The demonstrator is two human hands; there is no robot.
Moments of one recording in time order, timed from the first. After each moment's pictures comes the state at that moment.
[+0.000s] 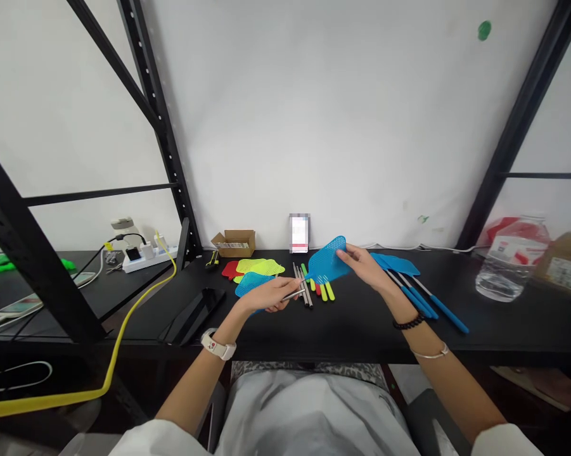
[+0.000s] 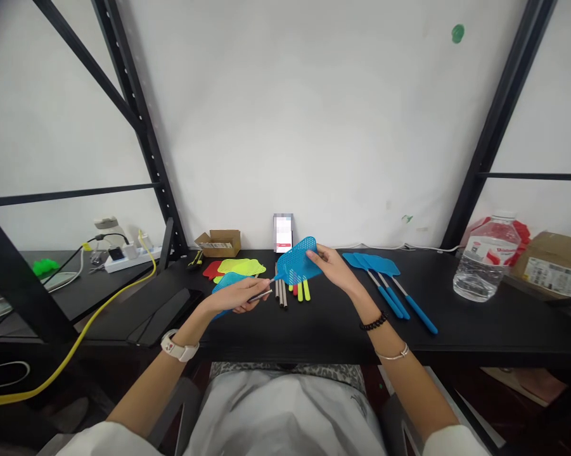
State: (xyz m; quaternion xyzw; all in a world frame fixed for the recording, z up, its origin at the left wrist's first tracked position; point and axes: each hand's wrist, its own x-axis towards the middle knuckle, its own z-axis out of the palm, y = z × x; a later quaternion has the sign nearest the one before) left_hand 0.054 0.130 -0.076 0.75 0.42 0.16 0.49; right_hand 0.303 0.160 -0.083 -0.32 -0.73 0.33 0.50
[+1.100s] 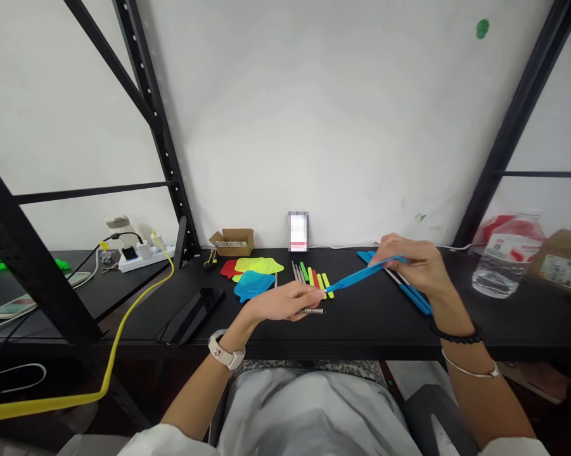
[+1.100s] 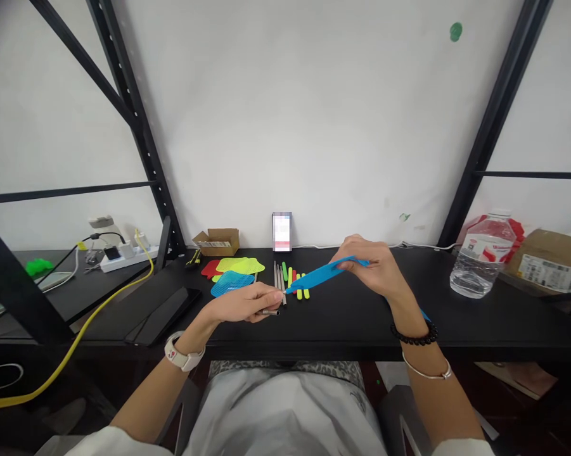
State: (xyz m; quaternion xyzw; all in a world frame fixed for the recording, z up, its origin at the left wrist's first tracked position) left_hand 0.076 0.095 -0.054 0.82 0.28 0.14 0.48; right_hand 0.344 0.096 -0.040 -0.16 -0.83 0.03 0.53
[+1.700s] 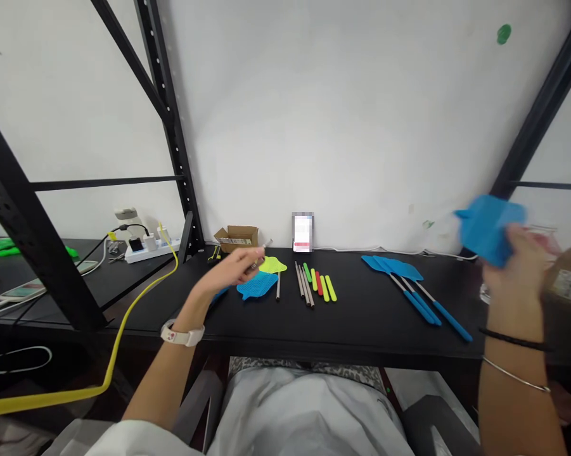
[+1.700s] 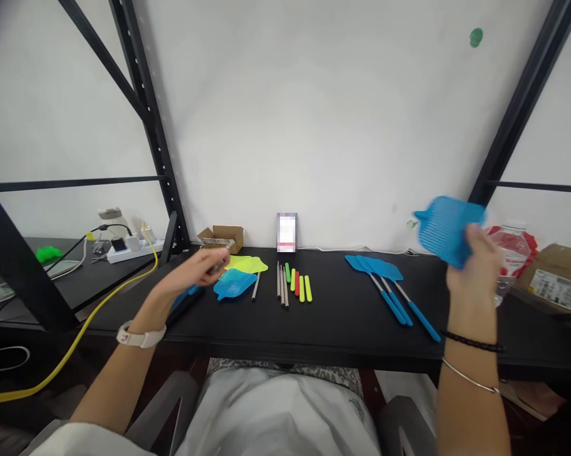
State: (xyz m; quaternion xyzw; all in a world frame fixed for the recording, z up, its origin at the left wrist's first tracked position) left_hand -0.002 0.122 -0.038 0.74 0.38 0.35 0.43; right_hand 0.456 0.124 -0.045 -0.31 -0.37 0.14 0.86
